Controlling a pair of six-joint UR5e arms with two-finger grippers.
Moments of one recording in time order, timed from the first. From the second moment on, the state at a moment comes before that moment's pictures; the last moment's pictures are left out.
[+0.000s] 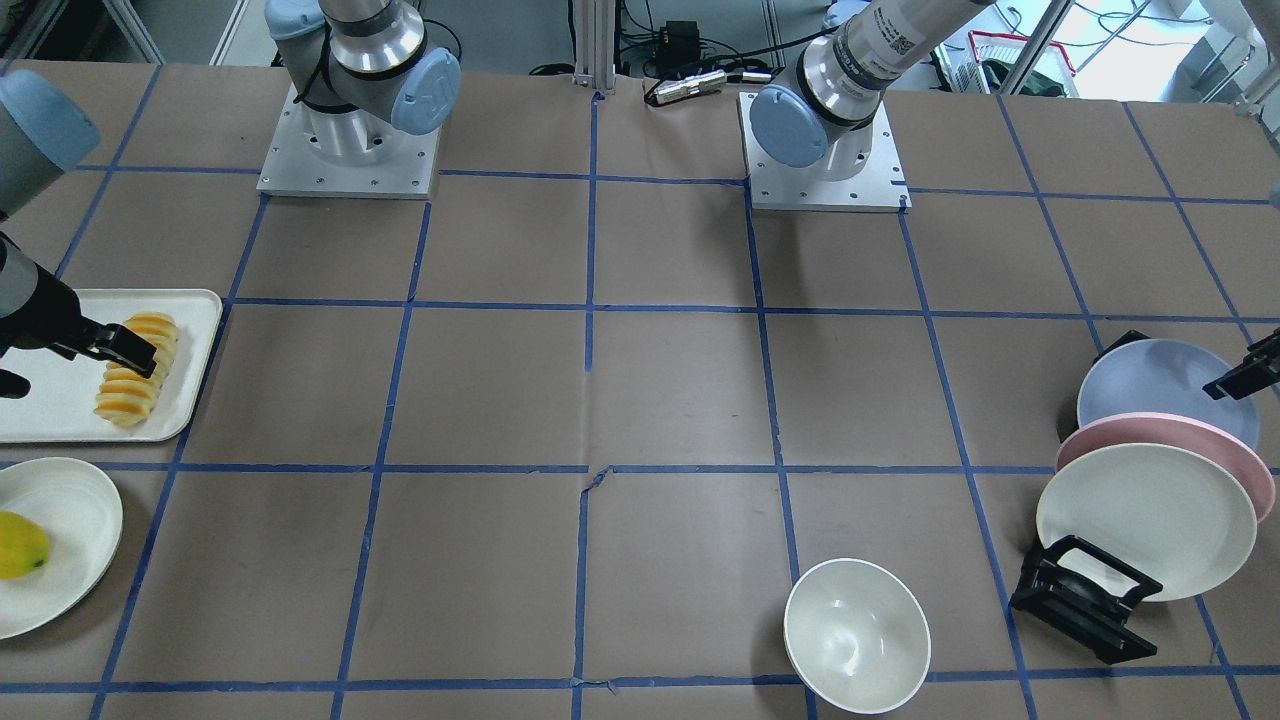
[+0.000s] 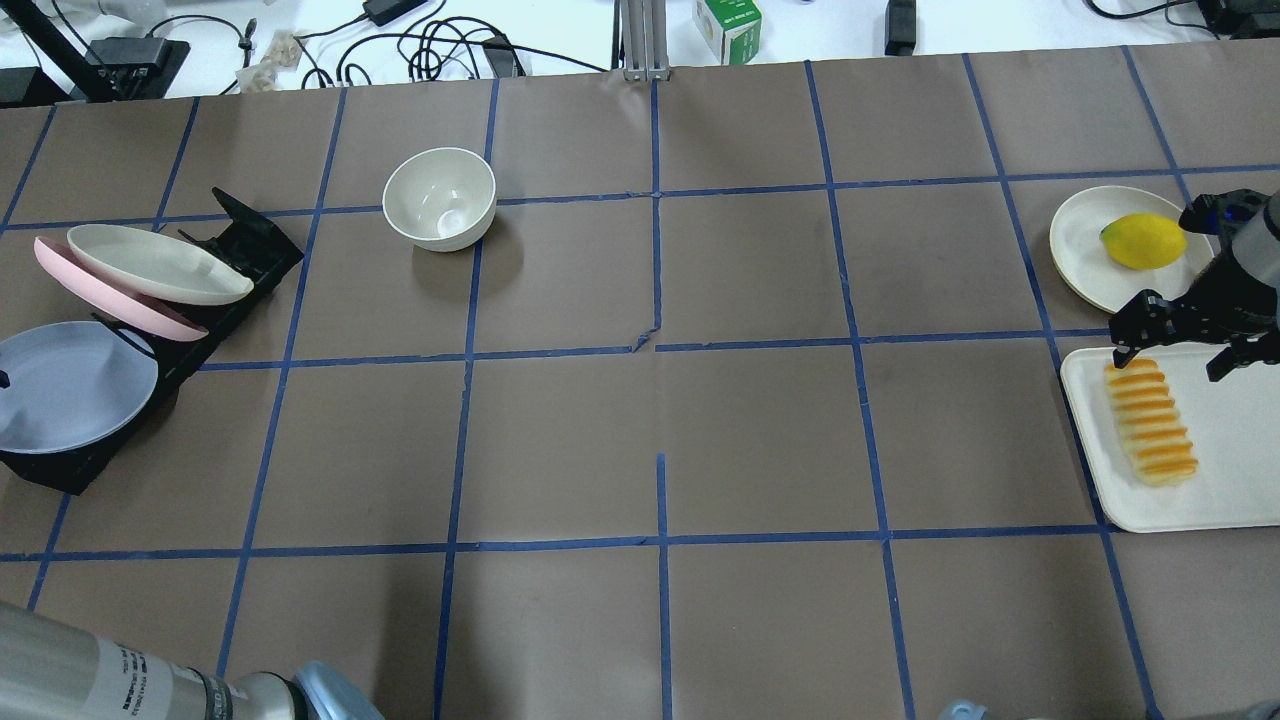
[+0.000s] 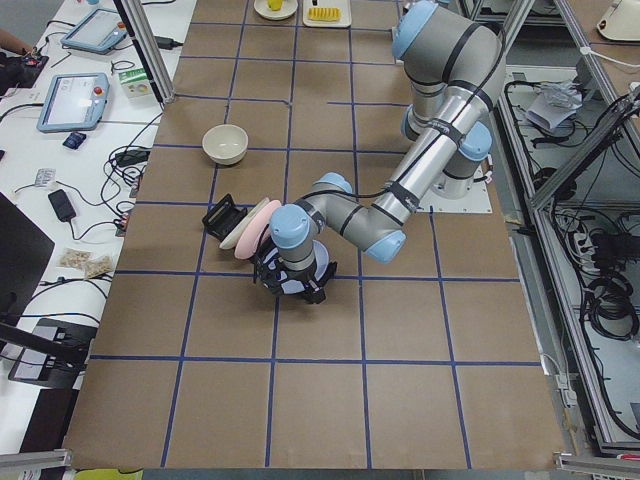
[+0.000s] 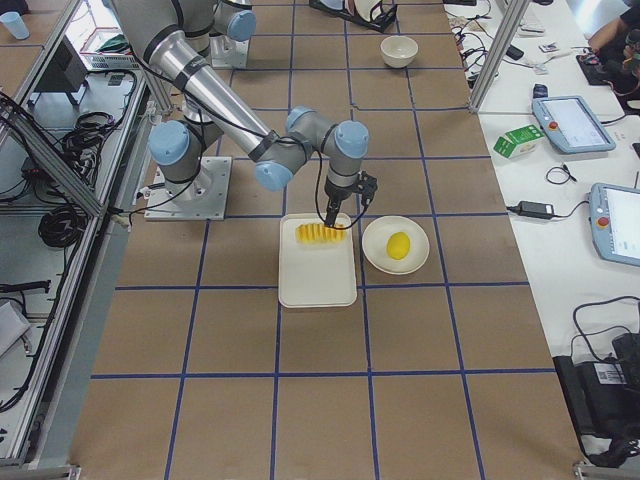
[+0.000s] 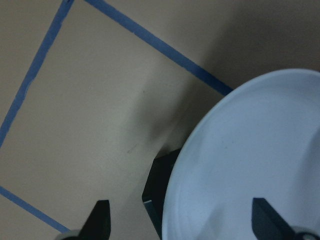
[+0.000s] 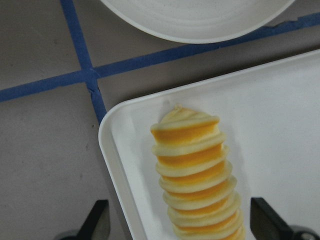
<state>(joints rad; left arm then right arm) -0.68 -2.02 -1.61 -1.12 1.70 0.29 1.00 -1.37 1.99 -2.11 -1.65 -0.35</state>
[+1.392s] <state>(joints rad) -0.69 -2.01 -1.60 -1.13 1.73 0.29 0.99 -1.29 1.99 -2.16 -1.69 -0.33</state>
